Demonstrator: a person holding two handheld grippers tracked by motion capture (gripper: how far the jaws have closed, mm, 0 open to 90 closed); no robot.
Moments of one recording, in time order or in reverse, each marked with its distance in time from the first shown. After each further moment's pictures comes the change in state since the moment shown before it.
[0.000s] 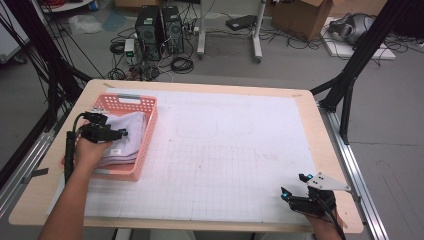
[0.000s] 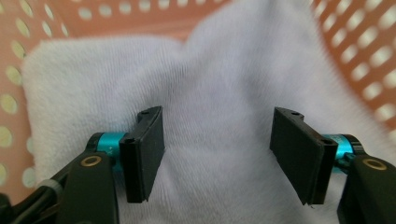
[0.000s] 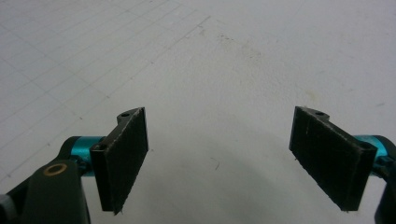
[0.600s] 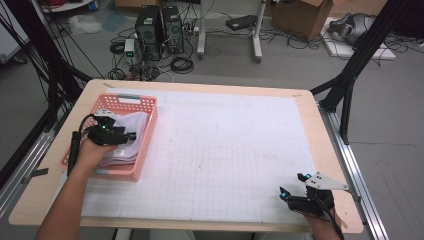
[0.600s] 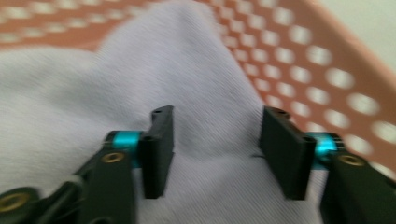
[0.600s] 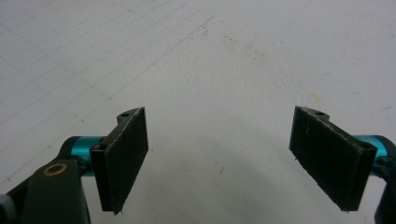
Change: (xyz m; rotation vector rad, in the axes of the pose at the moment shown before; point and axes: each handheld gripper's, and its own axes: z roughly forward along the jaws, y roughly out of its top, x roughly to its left) left arm -0.014 -0.004 0.011 0.113 -0.139 0.094; right arm 0.003 0.001 0.003 0.004 0.002 -0.005
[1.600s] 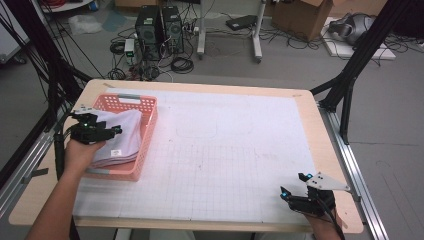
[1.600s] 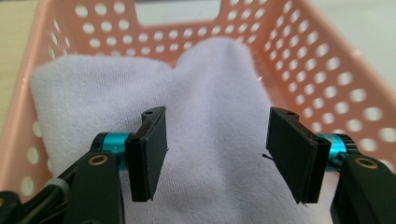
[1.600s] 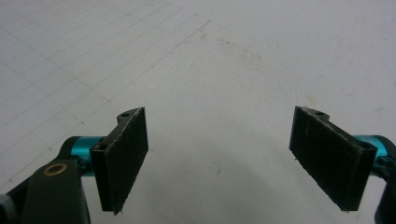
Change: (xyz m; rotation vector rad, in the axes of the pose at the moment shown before) left arm 0.004 0.002 -0.026 -0.037 0.136 -0.065; right arm 0.000 0.001 -0.003 -0.012 -0.007 0.002
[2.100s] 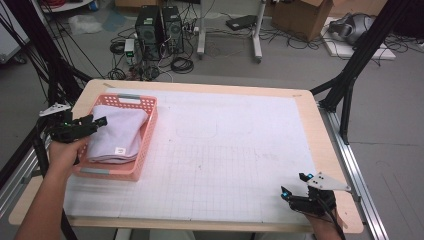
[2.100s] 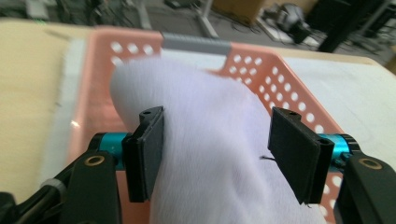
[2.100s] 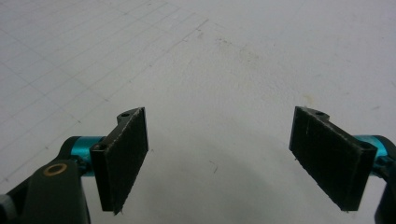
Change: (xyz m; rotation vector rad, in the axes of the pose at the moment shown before) left arm 0.039 -0.007 -0.041 -0.312 -0.106 -0.108; right arm -0.001 -0.001 0.000 0.003 -0.005 -0.001
